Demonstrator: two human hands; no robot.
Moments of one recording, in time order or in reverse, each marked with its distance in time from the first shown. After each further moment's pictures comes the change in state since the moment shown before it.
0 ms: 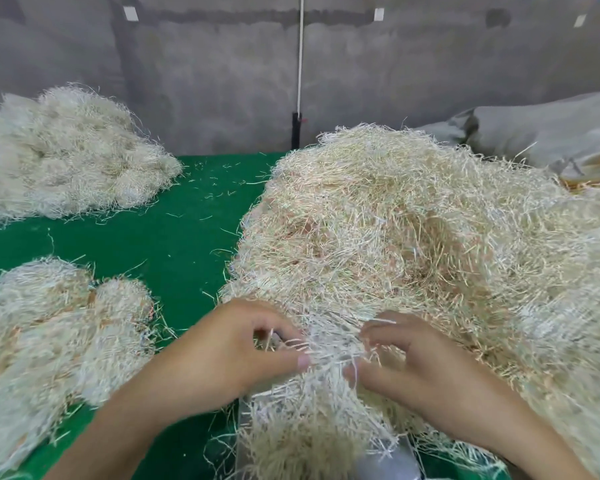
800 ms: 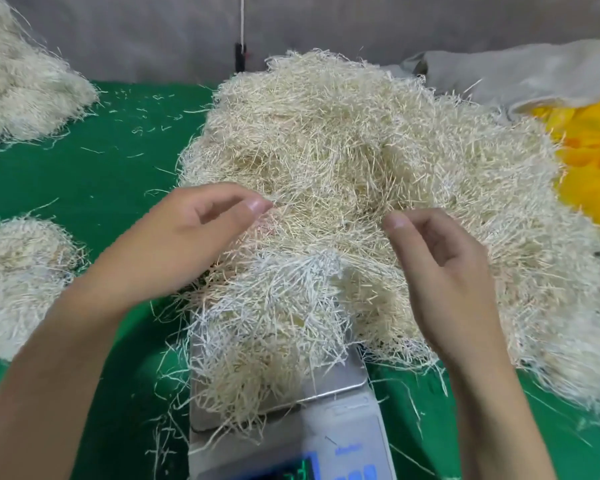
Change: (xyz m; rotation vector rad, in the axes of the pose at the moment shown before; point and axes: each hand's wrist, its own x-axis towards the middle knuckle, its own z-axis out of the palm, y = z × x) left_hand 0.033 -0.011 0.001 -0.133 0.171 0.265; right_hand -0.027 -0.001 0.008 0.345 0.759 0.096
